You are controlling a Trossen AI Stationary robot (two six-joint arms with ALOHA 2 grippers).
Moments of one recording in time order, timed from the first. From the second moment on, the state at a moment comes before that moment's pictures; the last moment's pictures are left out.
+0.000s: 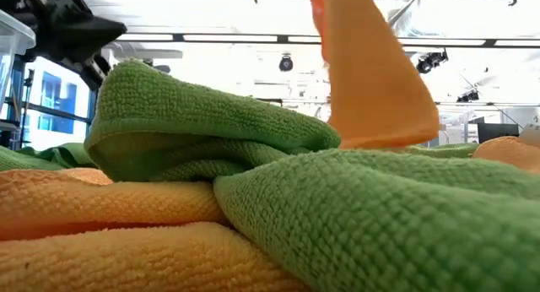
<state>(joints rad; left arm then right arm) -0.04 0.05 0.08 0.03 0.00 -0.46 0.35 1.71 2.20 -1.57 0.81 0.68</state>
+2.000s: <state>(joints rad) -0.09 0.43 0.29 -0.16 -0.17 -0.21 -0.05 0.92 1.57 -0.42 0.99 -0.15</state>
